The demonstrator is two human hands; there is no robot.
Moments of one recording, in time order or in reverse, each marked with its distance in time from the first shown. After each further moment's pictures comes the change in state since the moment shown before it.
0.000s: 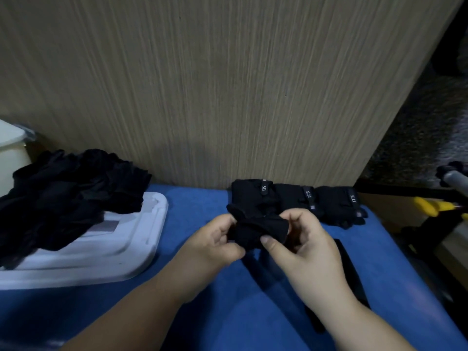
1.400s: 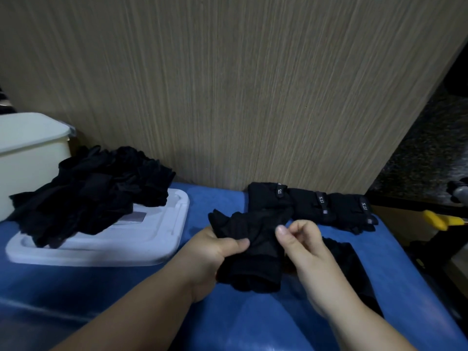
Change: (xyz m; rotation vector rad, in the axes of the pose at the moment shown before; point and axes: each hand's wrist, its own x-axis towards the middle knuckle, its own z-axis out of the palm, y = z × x) left_hand -0.025 0.007 -0.017 -0.353 0.140 -0.341; right_hand -0.016 -0.016 0.013 0.289 -0.173 0.215
